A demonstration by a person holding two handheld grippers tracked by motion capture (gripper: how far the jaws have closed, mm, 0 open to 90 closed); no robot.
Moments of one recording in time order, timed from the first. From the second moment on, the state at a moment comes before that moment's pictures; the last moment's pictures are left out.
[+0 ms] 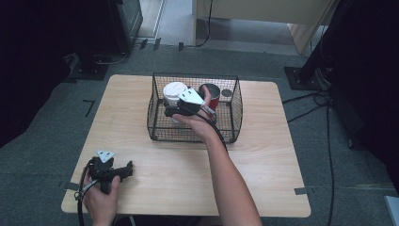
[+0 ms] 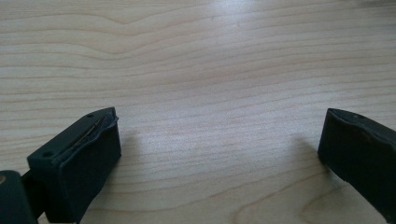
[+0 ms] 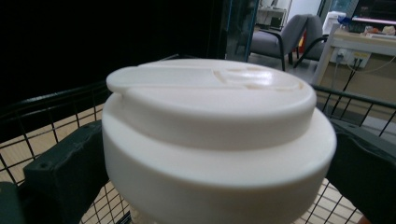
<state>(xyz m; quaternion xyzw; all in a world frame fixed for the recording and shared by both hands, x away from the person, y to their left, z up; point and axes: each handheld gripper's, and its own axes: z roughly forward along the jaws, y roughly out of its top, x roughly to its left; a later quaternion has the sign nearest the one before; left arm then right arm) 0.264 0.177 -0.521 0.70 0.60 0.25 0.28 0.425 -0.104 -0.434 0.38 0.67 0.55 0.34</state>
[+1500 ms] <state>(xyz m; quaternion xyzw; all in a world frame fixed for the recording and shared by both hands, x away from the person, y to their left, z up) 0.264 0.177 -0.521 0.70 0.60 0.25 0.28 0.345 -0.175 -0.382 0.38 0.63 0.56 0.38</state>
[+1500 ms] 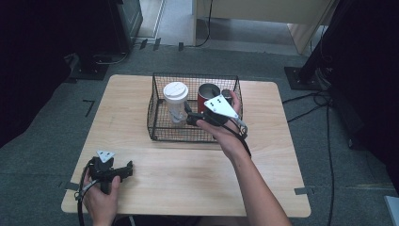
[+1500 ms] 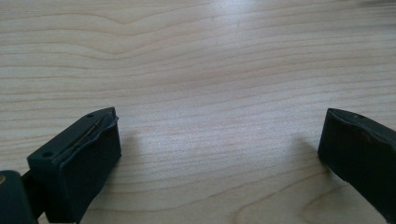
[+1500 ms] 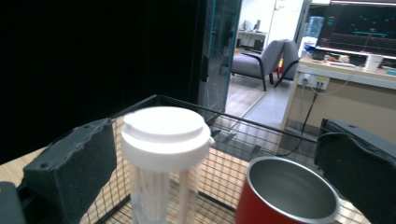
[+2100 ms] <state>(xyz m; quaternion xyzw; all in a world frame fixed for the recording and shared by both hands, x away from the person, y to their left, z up) 0.264 0.177 -0.521 0.70 0.60 0.25 0.28 0.310 -0.232 -0.407 0.41 0.62 0.54 0.39</state>
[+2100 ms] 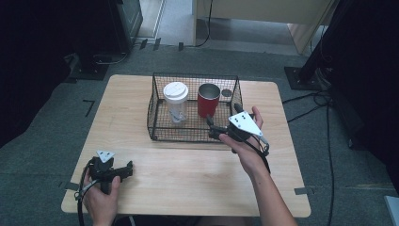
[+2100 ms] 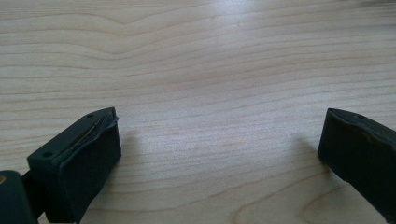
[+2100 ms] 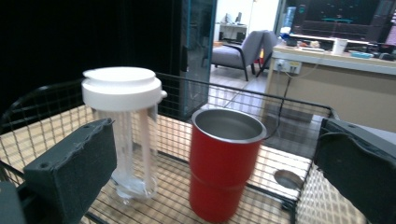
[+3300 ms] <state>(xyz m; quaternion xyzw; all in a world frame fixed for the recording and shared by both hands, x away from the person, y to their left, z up) 0.264 0.177 -0.521 0.70 0.60 0.25 0.28 0.255 -0.331 -0.489 0.51 0.60 0.48 0.39</state>
